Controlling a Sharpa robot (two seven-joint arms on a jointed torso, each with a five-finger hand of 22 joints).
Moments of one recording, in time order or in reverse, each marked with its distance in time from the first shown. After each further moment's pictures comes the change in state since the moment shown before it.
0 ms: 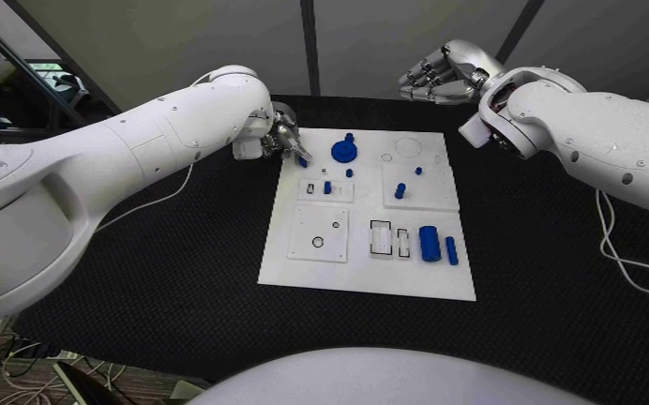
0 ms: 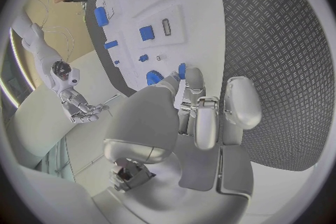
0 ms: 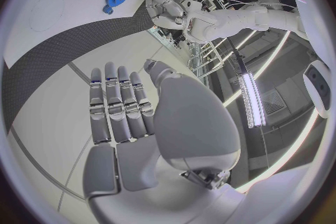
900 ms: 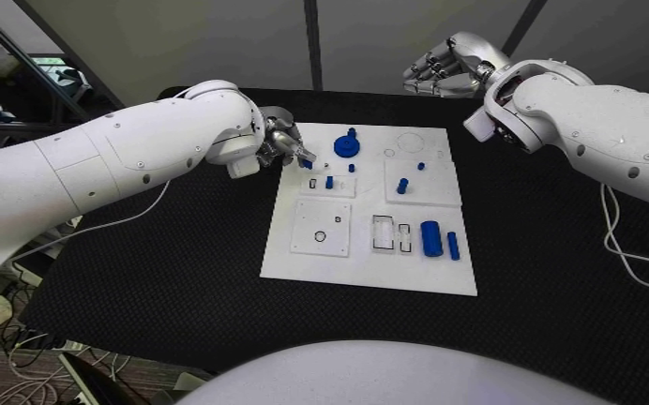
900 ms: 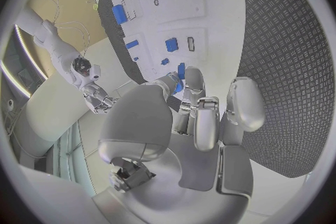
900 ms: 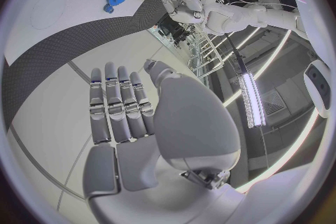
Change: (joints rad) left arm -0.027 -0.235 -0.028 0.428 0.108 -0.267 -0.062; left_hand -0.107 -0.071 0.183 -0.043 0.005 -0.016 -0.006 0.056 0.044 0.017 -0.003 0.004 -0.006 0.000 -0.007 0.013 0.000 -0.039 0.011 -0.004 0.006 0.000; right arm 0.000 -0.010 0.000 -0.002 0.000 0.001 0.000; right_hand 0.000 0.000 0.000 0.000 0.000 0.000 0.000 0.000 0.000 0.000 0.000 0.000 0.000 0.000 0.000 0.000 0.000 0.000 0.000 0.000 0.000 0.000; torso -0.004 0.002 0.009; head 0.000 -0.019
